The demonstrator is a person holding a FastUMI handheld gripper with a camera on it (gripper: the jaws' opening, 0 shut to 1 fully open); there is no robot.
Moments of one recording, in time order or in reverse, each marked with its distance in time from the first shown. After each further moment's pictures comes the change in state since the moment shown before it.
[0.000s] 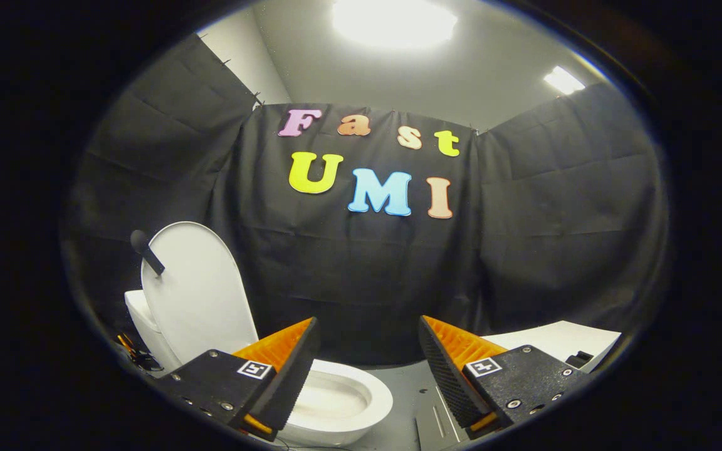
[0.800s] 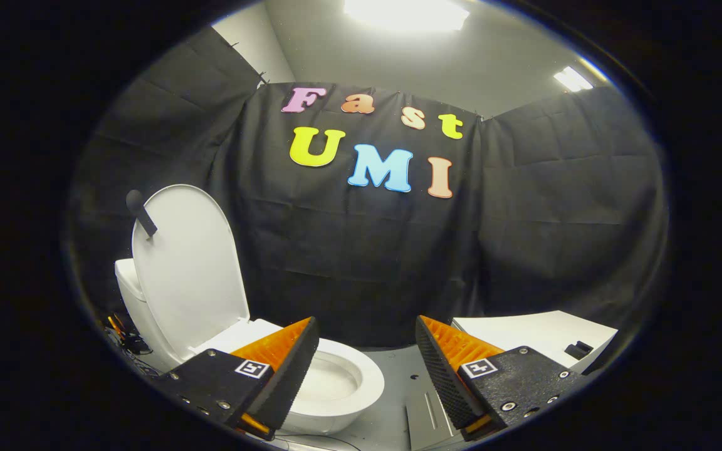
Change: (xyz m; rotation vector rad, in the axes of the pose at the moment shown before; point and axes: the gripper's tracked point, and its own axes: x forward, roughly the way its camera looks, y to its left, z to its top) arm 0.001 0.011 -0.055 -0.065 0.098 0.011
